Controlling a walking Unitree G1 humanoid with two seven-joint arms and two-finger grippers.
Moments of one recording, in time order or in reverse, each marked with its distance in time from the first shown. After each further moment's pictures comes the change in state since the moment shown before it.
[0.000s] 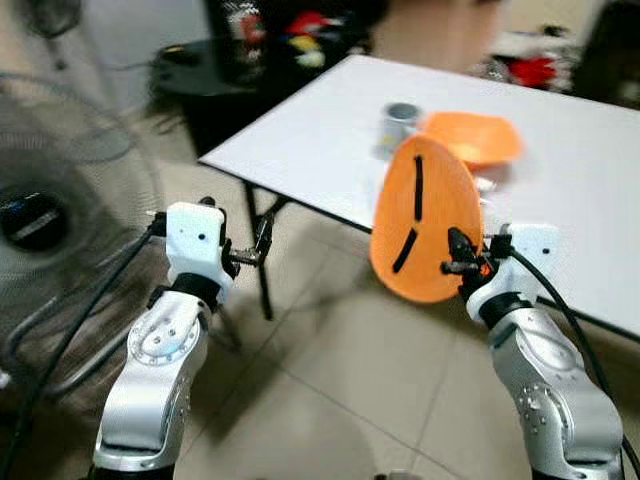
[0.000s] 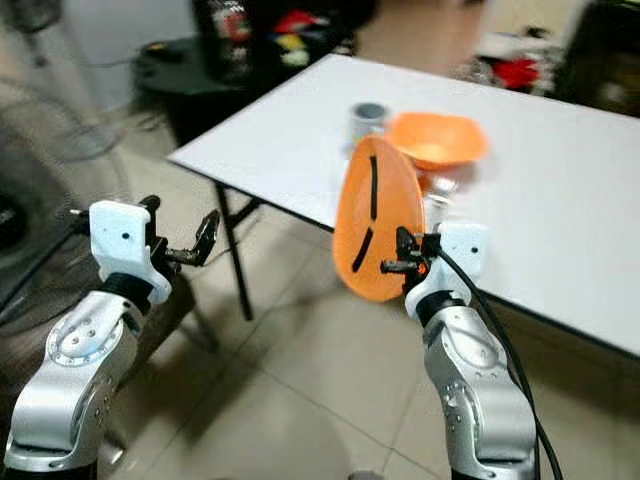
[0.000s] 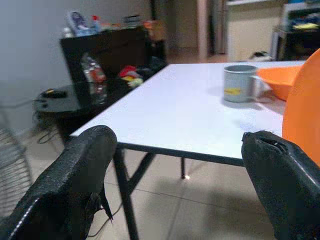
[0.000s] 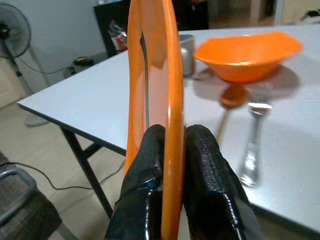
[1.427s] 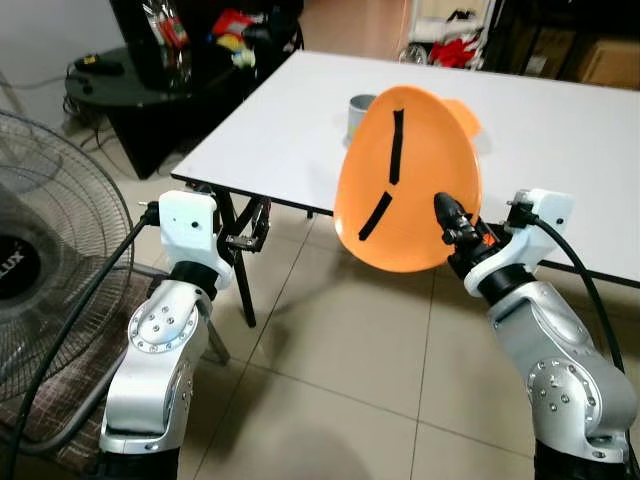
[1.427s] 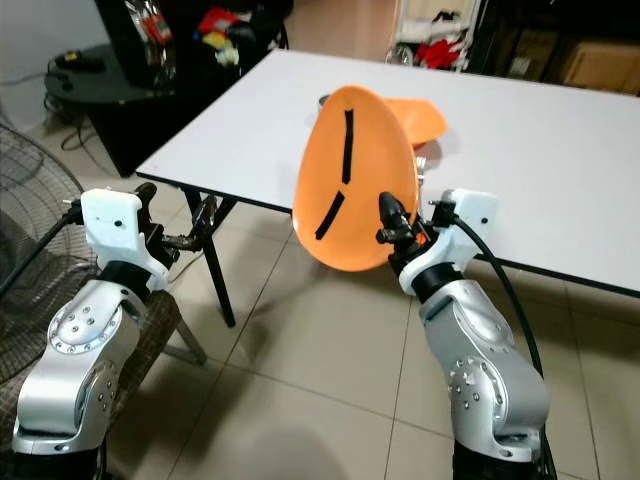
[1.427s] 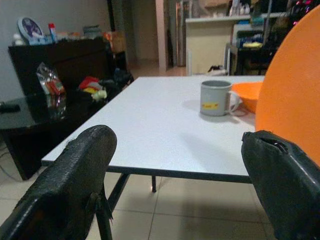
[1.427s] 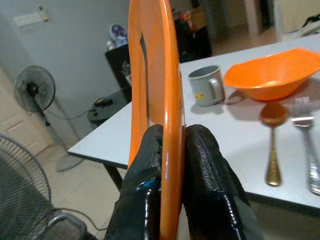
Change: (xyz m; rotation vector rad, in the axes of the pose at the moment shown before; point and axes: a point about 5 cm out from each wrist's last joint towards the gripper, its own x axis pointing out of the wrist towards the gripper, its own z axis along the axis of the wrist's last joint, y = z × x) left arm 0.009 0.005 0.006 -0.042 -0.059 0.020; right arm 0.007 0.020 0.033 0.186 -0.101 0.230
